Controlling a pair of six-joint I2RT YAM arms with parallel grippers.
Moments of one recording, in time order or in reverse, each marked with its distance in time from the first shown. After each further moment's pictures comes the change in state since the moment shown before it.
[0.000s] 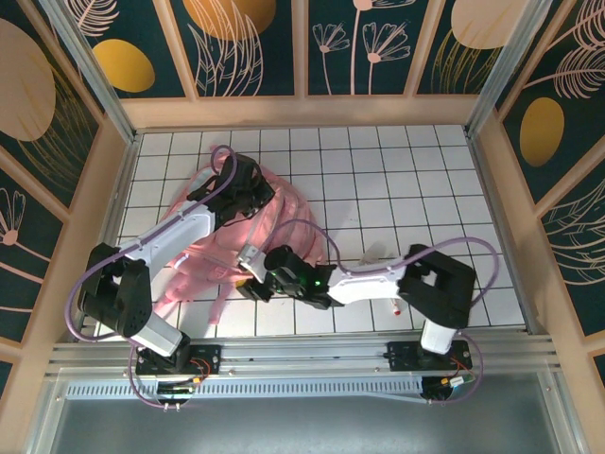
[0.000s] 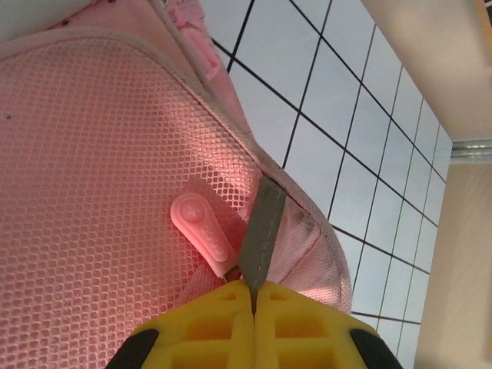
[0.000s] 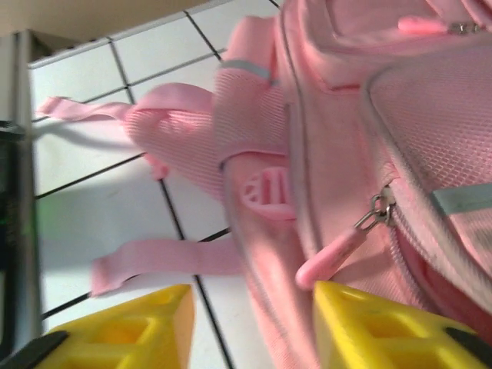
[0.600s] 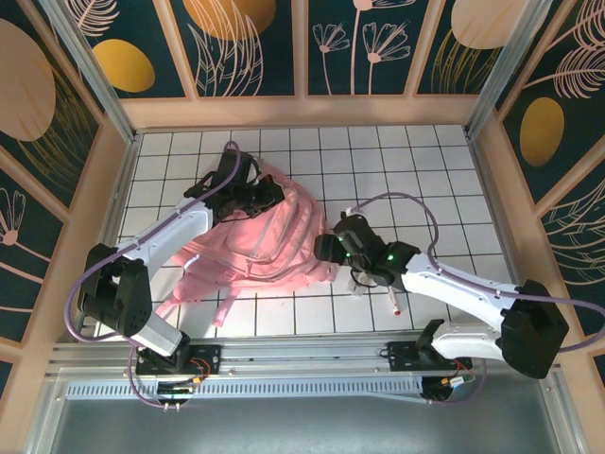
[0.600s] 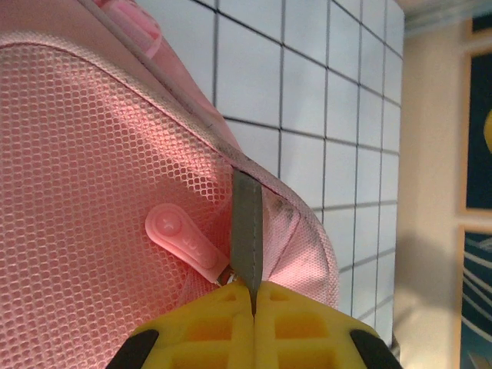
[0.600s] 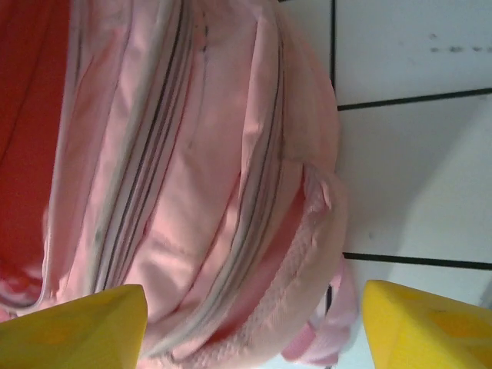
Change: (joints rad) left arm 0.006 0.004 0.031 -0.027 0.311 0.209; right arm -0.351 -0.505 -0.114 -0.697 0.183 0.753
